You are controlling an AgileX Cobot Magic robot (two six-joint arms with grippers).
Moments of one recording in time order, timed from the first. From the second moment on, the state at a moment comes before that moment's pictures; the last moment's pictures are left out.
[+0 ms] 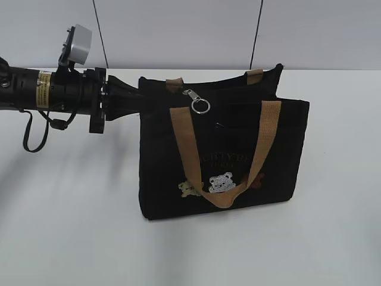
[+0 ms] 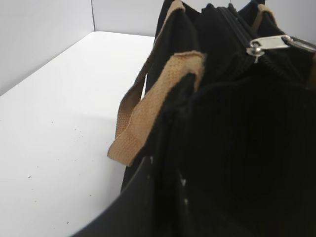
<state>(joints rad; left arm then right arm) -0.13 2.04 -1.12 1.49 -1.21 -0.72 -0.06 -0.01 -0.47 0.06 1.09 -0.13</state>
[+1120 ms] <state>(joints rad) -0.13 2.04 -1.12 1.49 -1.21 -0.72 -0.05 0.47 -0.65 0.19 0.91 -0.52</state>
